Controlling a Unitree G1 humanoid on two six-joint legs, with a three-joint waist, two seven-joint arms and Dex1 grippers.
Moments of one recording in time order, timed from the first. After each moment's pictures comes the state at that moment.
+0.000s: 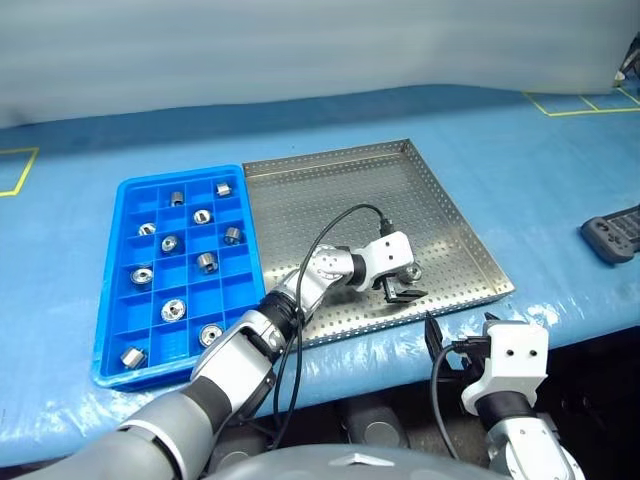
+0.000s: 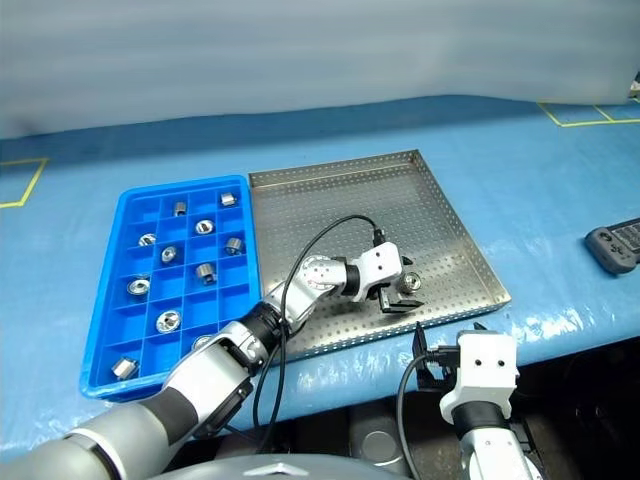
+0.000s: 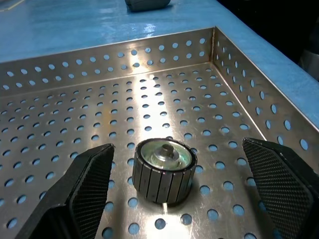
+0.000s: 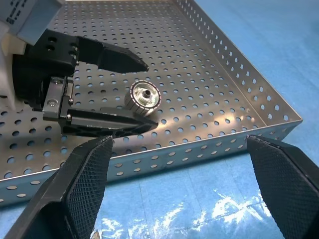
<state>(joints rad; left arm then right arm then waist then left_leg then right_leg) -0.79 -0.13 -0.52 0.86 0.03 -0.10 -0.76 0.78 -0.21 0.07 -1.00 0.13 0.49 -0.11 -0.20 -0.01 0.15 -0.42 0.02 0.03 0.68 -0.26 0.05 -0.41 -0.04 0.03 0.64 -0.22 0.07</state>
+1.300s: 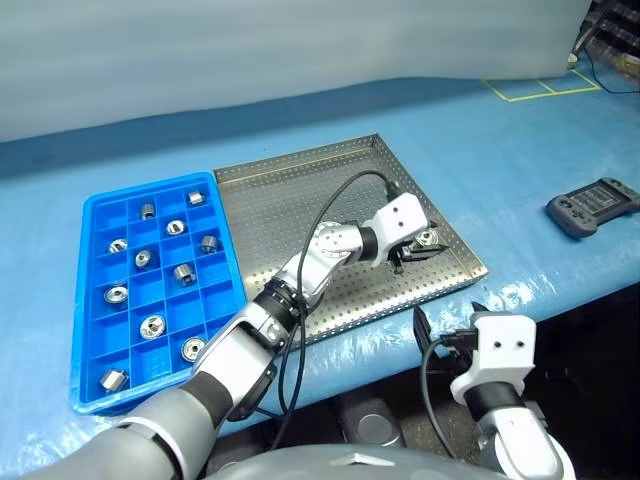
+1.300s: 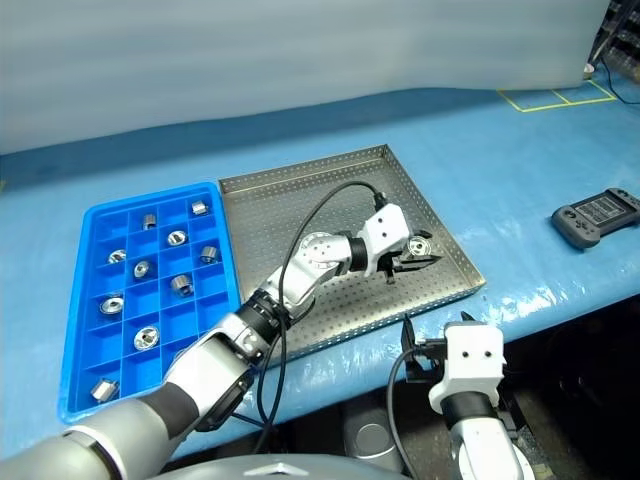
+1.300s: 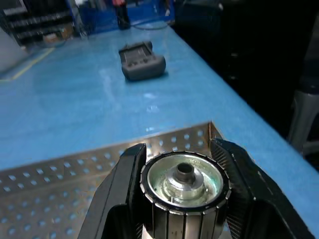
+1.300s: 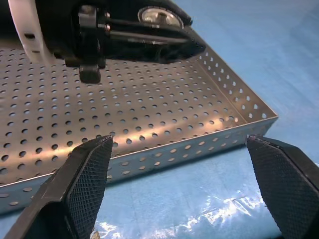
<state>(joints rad) -0.82 -0.12 -0.45 0.65 -0.08 0.01 -0.72 0.69 -0.23 0.12 -1.01 0.12 0.52 -0.10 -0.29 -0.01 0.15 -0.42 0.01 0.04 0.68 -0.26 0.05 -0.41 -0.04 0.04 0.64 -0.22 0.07</state>
